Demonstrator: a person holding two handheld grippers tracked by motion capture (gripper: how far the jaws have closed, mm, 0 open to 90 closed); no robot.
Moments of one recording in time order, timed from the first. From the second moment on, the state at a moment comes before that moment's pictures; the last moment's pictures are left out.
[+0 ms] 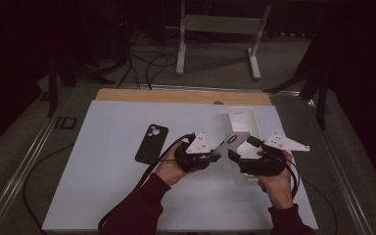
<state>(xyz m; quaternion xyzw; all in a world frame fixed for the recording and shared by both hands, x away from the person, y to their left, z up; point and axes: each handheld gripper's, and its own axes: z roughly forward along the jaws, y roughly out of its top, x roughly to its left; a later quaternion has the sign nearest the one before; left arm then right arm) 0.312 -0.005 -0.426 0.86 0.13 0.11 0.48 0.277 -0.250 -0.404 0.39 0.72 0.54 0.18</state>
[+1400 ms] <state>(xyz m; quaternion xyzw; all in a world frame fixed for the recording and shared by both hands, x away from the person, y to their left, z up) 0.309 -0.008 -0.439 0.85 0.17 0.09 0.50 0.287 -0.215 -0.392 0.47 0.64 0.57 0.20</state>
